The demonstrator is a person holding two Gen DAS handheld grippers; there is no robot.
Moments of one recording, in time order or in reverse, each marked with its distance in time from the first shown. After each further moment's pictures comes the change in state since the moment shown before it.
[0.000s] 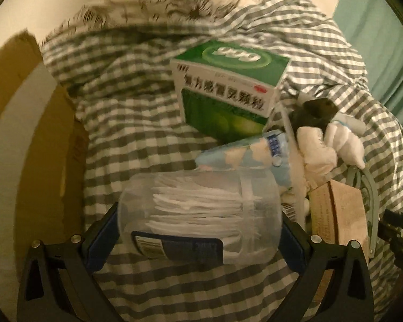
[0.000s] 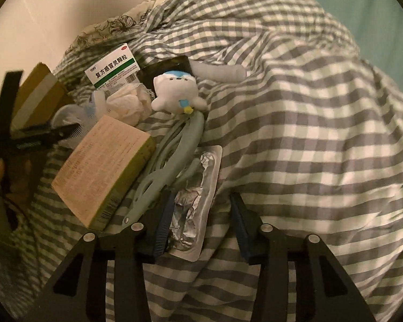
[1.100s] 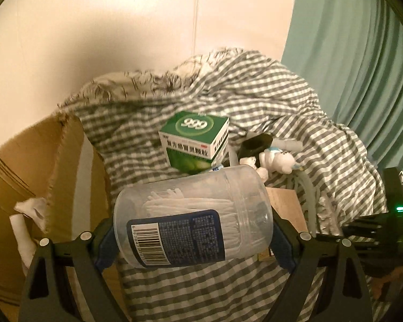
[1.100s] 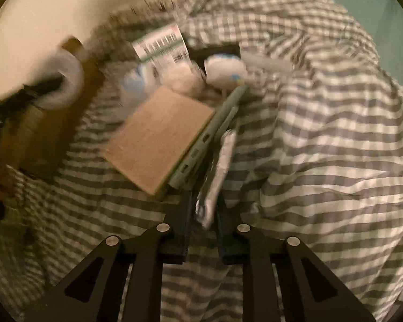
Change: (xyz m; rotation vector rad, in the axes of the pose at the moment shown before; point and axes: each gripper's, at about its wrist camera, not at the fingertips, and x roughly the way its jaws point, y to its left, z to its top) left arm -0.122 -0.017 -0.015 0.118 -0.236 -0.056; right arm -0.006 0.050 -0.013 -0.089 0.107 0.039
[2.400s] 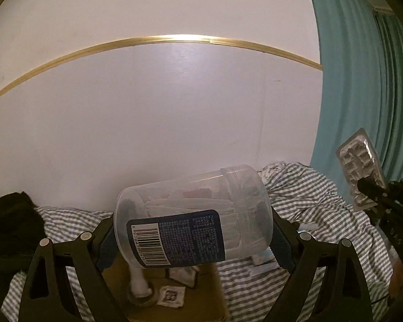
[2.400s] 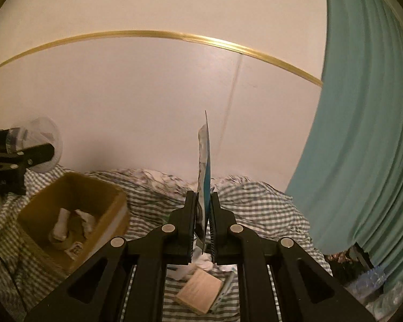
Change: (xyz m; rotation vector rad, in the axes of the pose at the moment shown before) left arm -0.234 0.096 0.012 -0.080 -0.441 0.225; right arm -0.233 0.212 0.038 -0.211 -0.775 -0.341
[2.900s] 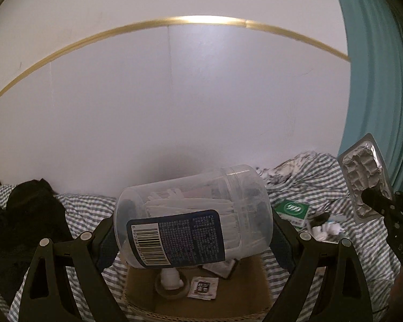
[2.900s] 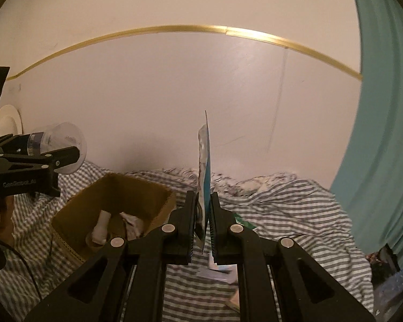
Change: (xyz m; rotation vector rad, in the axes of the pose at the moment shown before) left arm 0.030 0.043 -0.014 -0.024 0.066 0.113; right arm 0.034 0.059 -0.009 0.020 0.022 0.201
